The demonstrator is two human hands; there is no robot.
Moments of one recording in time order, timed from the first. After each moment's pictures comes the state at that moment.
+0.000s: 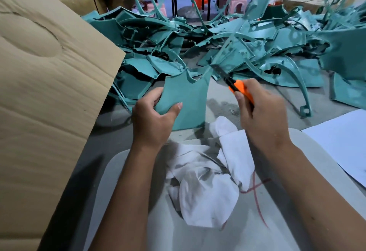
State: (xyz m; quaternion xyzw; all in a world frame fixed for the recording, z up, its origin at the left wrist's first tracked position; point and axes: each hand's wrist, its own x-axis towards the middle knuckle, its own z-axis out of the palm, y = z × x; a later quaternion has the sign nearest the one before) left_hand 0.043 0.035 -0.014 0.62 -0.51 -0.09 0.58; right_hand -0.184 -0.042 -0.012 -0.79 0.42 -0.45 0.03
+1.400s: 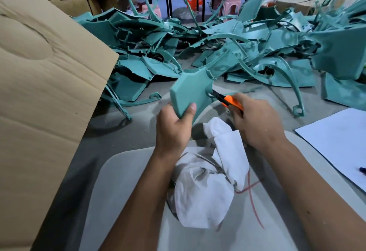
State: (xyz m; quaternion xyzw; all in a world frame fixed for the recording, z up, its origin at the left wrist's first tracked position) left_hand -0.011 0.022 -0.026 0.63 -0.43 -0.20 0.61; right_hand -0.192 -0.054 -0.019 -0.82 0.51 -0.27 0.03
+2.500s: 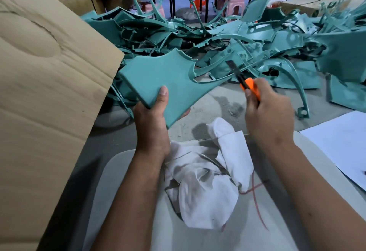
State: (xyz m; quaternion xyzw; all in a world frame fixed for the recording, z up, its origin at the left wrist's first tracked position) left_hand 0.013 0.031 -0.006 0.41 -0.26 -0.32 0.82; right_hand -0.188 -0.050 -0.013 -0.73 0.52 -0.44 0.01
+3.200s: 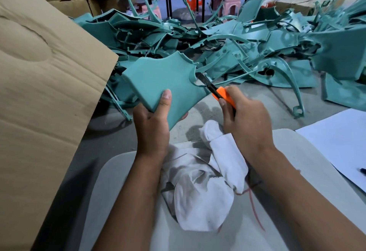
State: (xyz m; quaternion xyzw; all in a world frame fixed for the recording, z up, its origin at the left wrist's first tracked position) left_hand 0.005 0.031 -0.010 0.45 -0.32 -0.25 0.79; right_hand -0.168 -0.032 -0.015 -0.78 0.46 -0.41 0.03
